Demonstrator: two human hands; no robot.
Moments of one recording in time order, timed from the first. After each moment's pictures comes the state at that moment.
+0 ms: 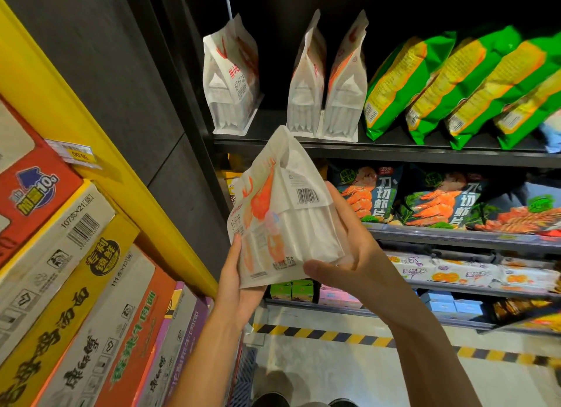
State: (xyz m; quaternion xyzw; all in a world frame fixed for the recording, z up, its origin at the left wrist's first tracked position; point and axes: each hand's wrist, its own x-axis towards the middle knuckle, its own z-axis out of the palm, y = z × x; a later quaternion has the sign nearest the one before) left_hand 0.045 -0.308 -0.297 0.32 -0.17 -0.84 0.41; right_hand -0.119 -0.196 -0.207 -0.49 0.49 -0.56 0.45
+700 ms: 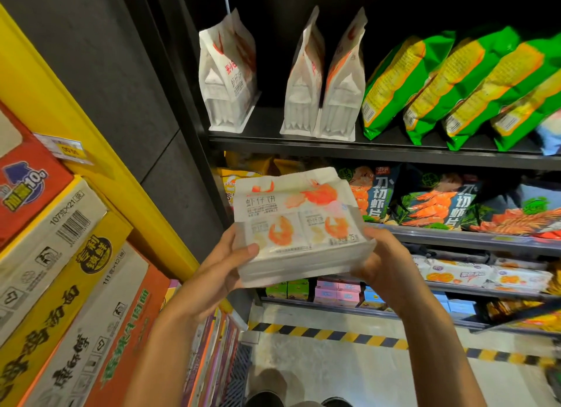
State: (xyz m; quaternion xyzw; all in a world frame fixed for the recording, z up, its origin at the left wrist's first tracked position) left_hand 0.083 -0.320 -0.259 0.33 -0.50 -0.77 0.22; right_hand -0.176 -0.201 -0.264 -0.20 0.46 -0.63 0.60
